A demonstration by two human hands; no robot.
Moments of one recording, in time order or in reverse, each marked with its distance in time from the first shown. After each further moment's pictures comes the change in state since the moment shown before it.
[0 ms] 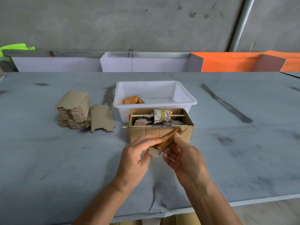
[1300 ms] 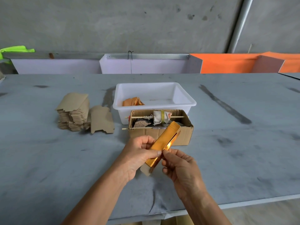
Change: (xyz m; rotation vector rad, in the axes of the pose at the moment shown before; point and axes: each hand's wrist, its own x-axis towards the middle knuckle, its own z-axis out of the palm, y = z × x) left_hand 0.028 0.013 -0.003 -0.339 -0.199 -0.731; right_hand -0.006 0.021 -0.012 -0.130 -0.021 -0.042
